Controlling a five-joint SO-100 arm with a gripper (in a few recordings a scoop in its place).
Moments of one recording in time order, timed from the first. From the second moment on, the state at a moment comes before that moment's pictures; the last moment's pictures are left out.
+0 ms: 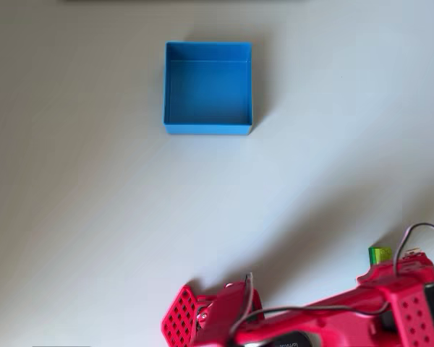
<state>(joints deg) 80.4 101.9 117.1 49.7 -2.2</state>
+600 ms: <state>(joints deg) 79.0 92.1 117.1 44.2 -1.3</state>
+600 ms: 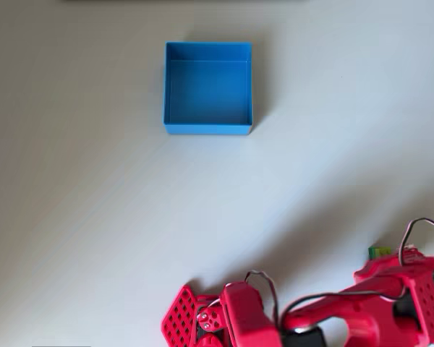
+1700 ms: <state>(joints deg) 56.7 92.1 94.3 69.9 -1.9</state>
